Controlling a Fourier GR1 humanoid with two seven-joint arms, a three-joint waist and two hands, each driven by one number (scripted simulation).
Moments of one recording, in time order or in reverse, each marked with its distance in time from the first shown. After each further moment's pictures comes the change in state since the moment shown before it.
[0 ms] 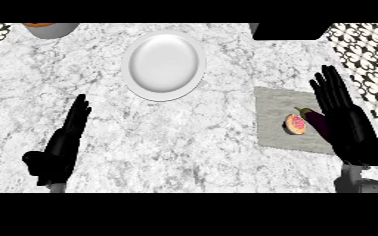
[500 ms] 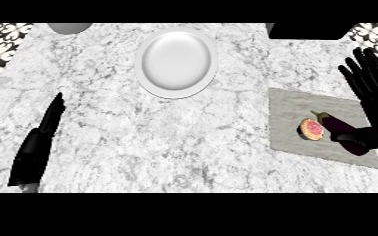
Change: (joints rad) left arm 0.003 0.135 0.044 0.058 -0.109 -0.008 -0.044; right arm -0.106 -0.185 -0.167 0.145 -0.226 0.270 0.028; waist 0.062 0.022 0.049
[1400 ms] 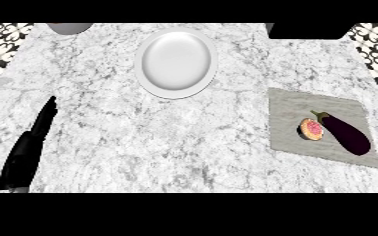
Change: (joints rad) left arm 0.027 0.005 0.056 0.016 -0.048 -0.051 -0.004; right arm 0.106 -0.339 -0.181 0.173 0.008 0.446 -0.164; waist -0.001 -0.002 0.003
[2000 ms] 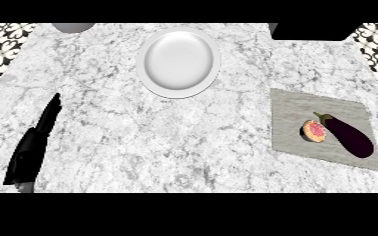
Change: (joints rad) left arm -0.029 -0.031 0.010 0.022 -0.040 -0.013 -0.002; right arm -0.180 -0.126 0.190 0.154 0.349 0.082 0.007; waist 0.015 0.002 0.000
